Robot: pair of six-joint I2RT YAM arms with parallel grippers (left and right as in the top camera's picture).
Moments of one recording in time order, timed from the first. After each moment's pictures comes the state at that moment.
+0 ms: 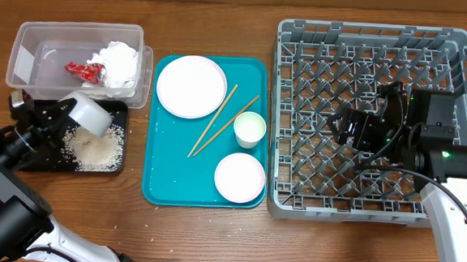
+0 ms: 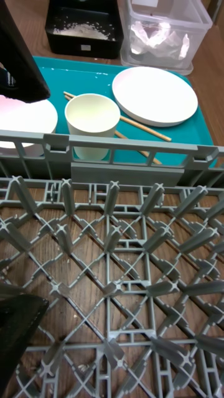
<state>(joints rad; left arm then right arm) 0.84 1.96 1.33 -1.41 1.54 0.32 -0.03 1.22 1.05 -0.79 -0.44 0.20</state>
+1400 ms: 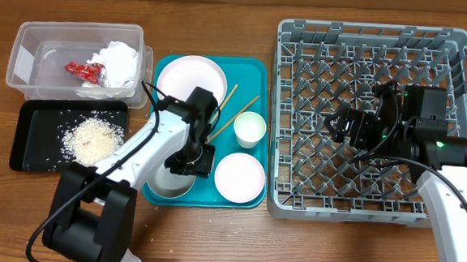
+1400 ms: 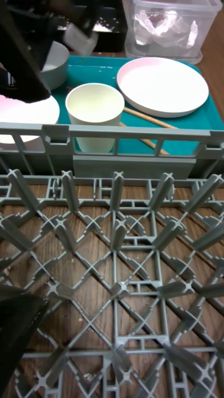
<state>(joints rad) -0.39 1.74 1.15 -1.08 0.11 -0.31 -0.03 1.29 1.05 -0.79 -0.45 0.20</state>
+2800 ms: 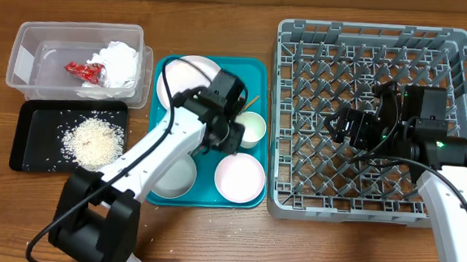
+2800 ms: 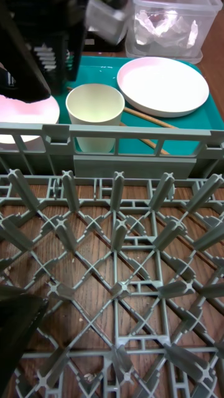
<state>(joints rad) -0.50 1.74 1.25 -0.86 0.12 -0.24 -0.03 1.29 1.05 -0.79 -0.45 0.20</state>
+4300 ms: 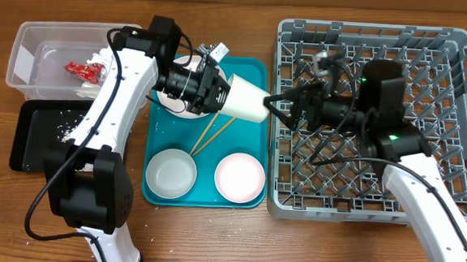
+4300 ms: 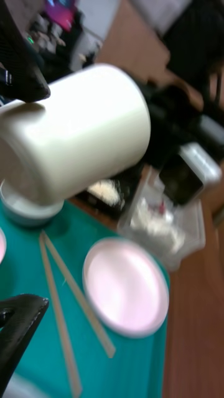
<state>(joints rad) -0.17 1.93 1.71 -1.38 1.25 0.07 0.23 1.37 1.04 -0.17 -0.92 0.37</state>
